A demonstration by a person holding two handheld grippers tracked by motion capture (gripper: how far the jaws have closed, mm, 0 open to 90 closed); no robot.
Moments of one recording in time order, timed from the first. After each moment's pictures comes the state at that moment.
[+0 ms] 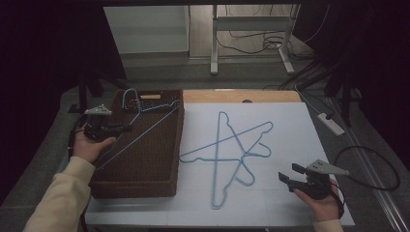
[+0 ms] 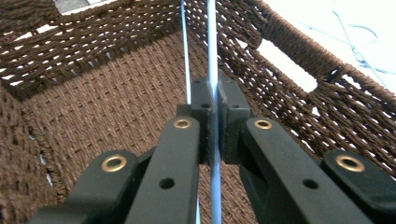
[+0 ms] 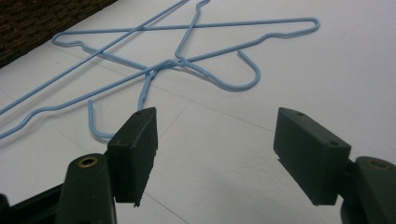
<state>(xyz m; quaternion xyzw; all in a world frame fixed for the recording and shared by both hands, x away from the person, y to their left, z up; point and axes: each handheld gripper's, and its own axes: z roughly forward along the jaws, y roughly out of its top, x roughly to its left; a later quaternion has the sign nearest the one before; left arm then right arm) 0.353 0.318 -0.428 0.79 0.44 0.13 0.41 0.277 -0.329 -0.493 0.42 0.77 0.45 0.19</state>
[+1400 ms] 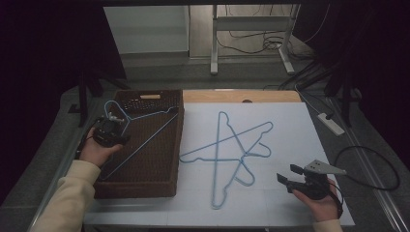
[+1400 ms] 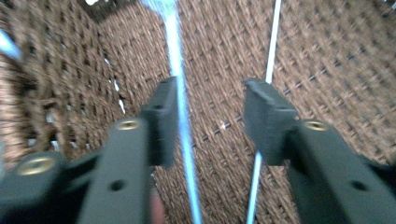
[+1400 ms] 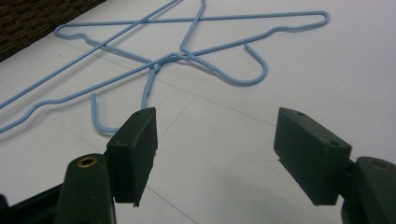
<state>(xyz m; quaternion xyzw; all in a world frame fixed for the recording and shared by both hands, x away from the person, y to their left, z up) 0.361 0.300 -0.458 0.80 0.52 0.21 0.21 0.278 -0.326 -0.495 0.42 0.77 0.44 0.18</state>
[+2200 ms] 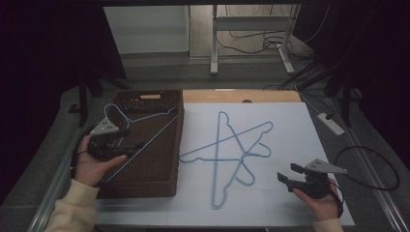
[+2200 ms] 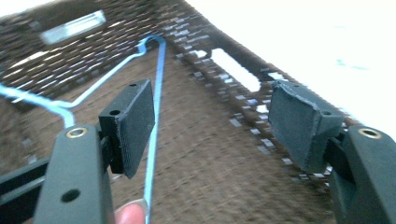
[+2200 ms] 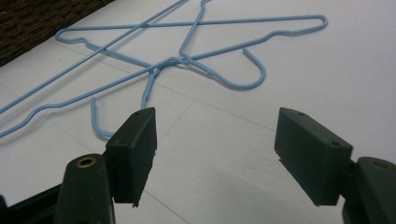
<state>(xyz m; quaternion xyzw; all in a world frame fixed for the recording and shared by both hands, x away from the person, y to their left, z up) 0.281 0.258 -0.405 0.79 0.41 0.19 0.41 0.280 -0.327 -0.493 0.42 0.77 0.44 0.18</state>
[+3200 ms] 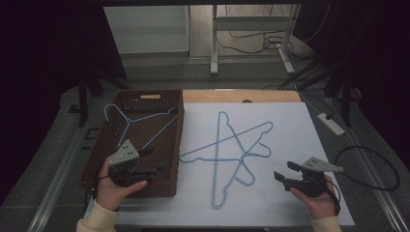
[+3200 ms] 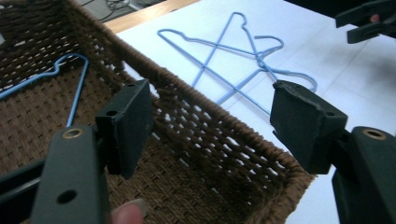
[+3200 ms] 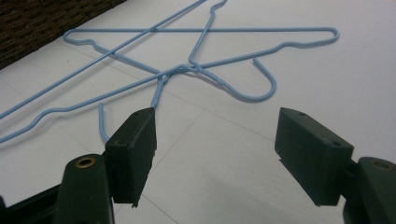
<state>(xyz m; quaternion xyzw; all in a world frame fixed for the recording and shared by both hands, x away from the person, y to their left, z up) 0.239 0.208 -0.426 0.78 0.37 0.17 0.47 0.283 -0.316 -0.489 0.40 0.78 0.44 0.19</state>
